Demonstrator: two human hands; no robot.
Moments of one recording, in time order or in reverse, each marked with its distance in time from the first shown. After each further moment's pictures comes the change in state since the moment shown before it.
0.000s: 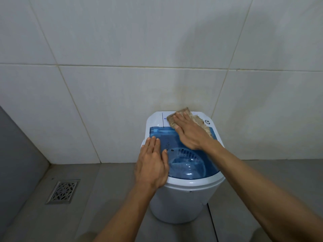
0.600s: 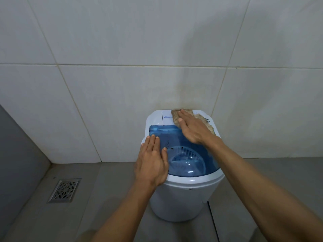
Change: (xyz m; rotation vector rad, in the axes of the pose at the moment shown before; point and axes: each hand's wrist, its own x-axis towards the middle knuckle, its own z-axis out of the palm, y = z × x) left_hand 0.000 0.003 -0.003 -0.014 0.003 -0.011; right_hand -0.002 0.002 -0.013 0.127 0.042 0.080
